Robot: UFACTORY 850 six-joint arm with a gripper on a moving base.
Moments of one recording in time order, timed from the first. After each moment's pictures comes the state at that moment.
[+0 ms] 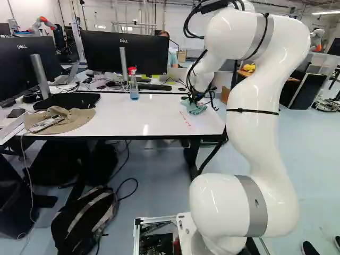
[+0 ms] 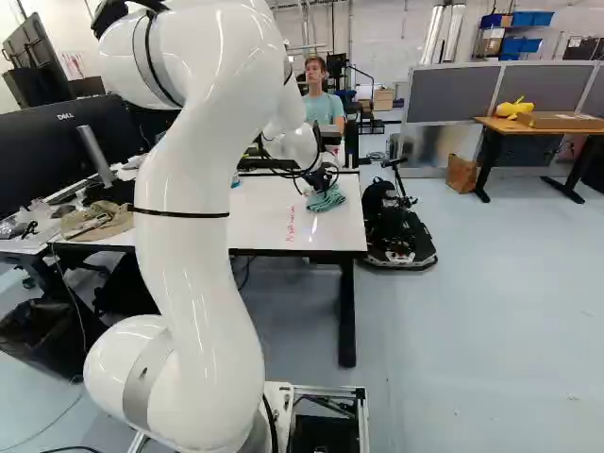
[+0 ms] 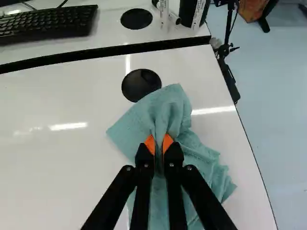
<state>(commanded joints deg) -9.5 -30.4 -72.1 0.0 -1.6 0.0</state>
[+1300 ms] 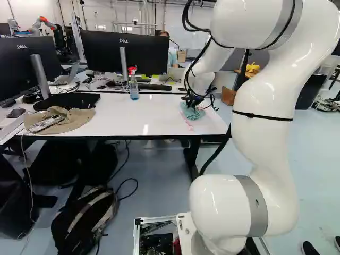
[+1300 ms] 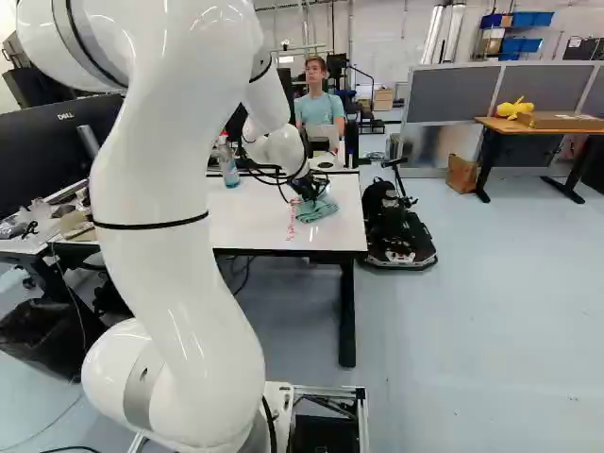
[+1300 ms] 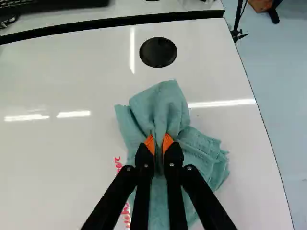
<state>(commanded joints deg) -8.7 -20.1 -58.7 0.0 -1.6 0.0</state>
